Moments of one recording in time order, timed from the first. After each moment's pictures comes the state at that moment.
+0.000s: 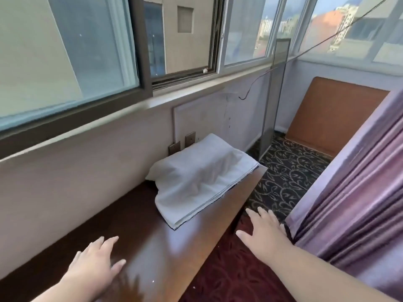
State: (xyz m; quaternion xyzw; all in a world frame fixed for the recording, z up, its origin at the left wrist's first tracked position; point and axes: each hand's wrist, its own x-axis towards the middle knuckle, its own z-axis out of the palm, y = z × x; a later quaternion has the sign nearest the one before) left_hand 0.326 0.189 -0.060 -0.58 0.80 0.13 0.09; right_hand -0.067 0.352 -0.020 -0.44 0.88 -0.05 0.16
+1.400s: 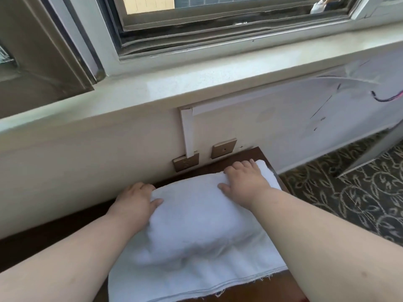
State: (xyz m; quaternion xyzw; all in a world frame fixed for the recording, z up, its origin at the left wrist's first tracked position) left_hand 0.026 -0.129 -0.110 -0.70 0.69 0.19 0.05; right_hand -0.281 -0.183 -0.100 -0.79 0.59 0.12 0.10
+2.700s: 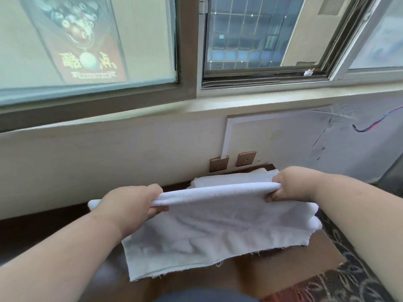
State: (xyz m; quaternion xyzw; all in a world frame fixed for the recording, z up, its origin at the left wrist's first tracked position) left_hand 0.121 0.068 0.046 -0.65 0.76 0.02 0.00; right_hand -0.280 -0.048 0.069 -0.79 0.57 0.20 0.09
